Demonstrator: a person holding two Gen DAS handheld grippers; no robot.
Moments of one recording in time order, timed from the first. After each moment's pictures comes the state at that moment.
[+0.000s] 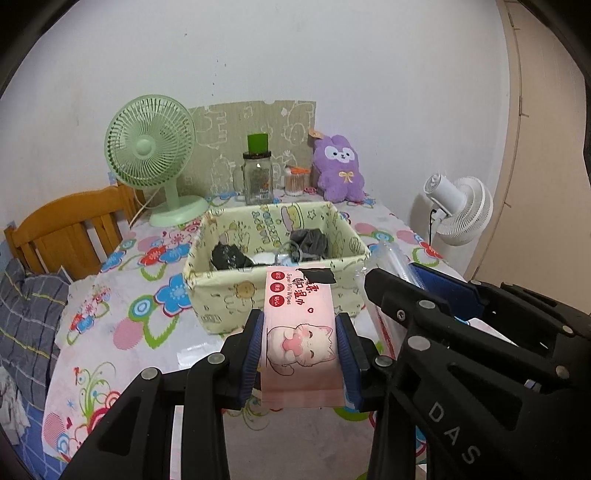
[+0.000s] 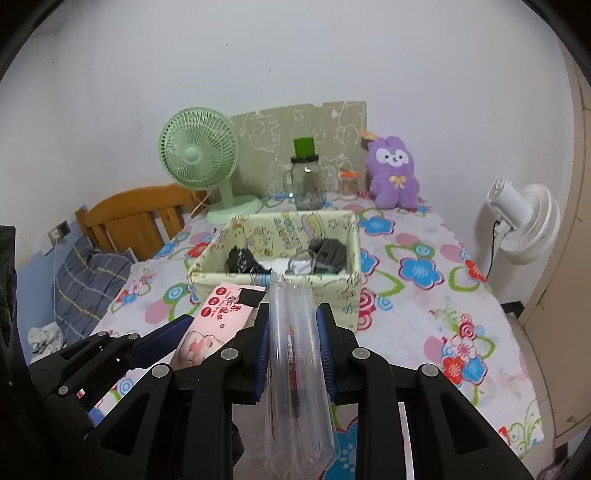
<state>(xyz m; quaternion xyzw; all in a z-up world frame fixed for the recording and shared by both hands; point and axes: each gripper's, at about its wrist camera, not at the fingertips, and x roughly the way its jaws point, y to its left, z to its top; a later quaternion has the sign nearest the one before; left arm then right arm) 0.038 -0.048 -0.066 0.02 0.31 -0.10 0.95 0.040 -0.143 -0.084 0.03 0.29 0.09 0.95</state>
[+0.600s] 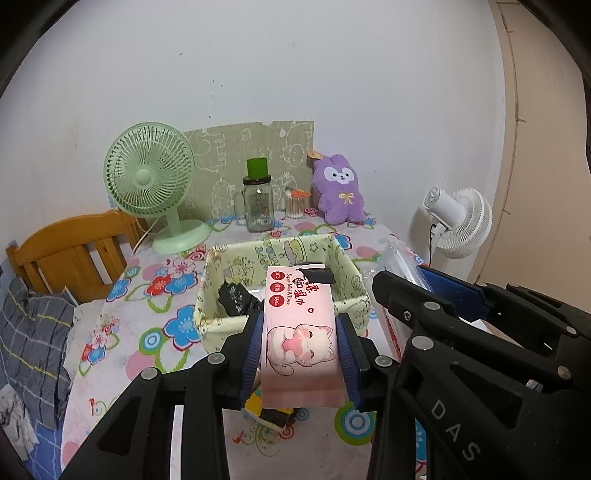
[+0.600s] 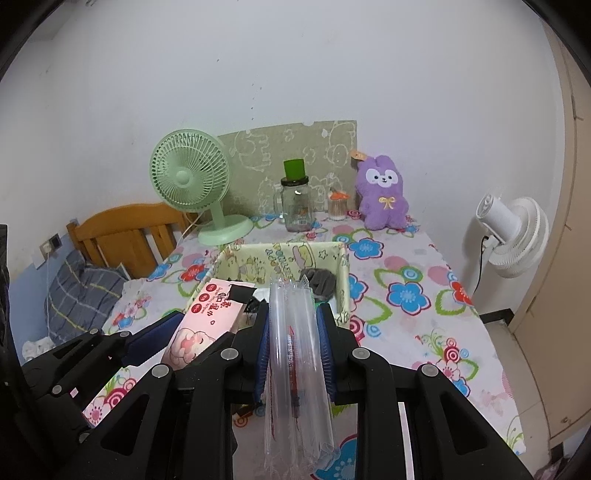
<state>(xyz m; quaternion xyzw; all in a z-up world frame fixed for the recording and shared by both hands) 0.051 -0.047 -0.034 0.04 0.28 -0.10 0.95 0.051 -0.142 -0.052 0.03 0.27 0.07 0.96</state>
